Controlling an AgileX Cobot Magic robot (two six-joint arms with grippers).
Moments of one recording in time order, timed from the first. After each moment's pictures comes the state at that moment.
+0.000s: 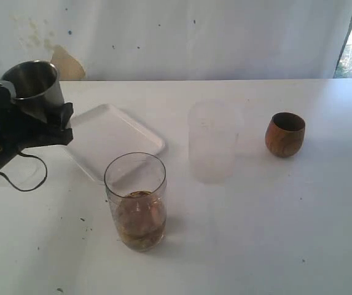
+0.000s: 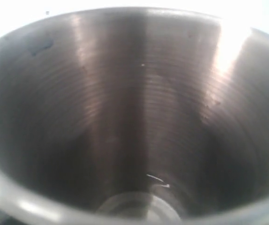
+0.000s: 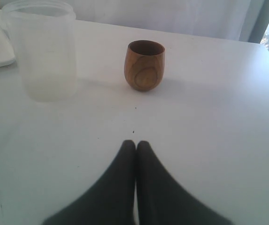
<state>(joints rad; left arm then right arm) -0.24 1.77 -0.57 0.06 -0.99 -0.02 0.03 0.00 -0.01 0.00 0.36 -0.05</state>
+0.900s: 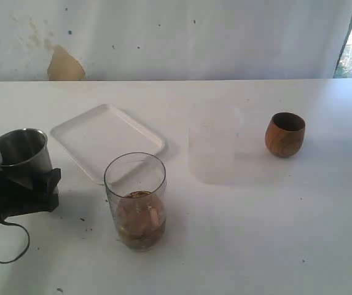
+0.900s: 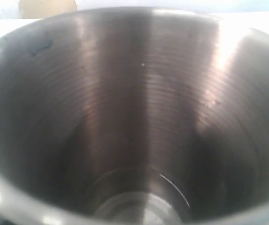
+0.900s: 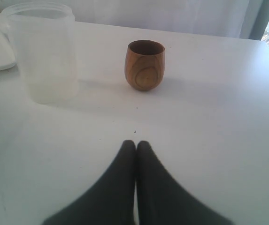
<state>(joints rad) -0.24 1.88 -0.28 0.04 -1.18 -0.07 0.03 0.00 -0.01 0.00 0.36 -0.03</state>
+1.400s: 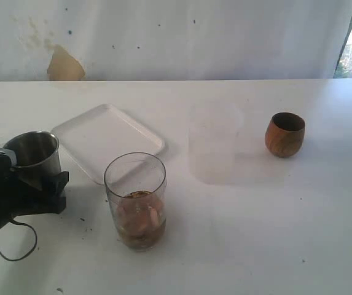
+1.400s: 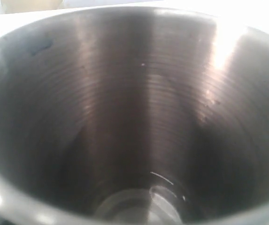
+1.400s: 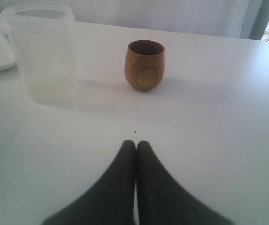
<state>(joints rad) -0.24 1.95 -0.34 0.06 -1.17 -0.03 0.03 0.00 -0.01 0.00 0.36 -0.03</state>
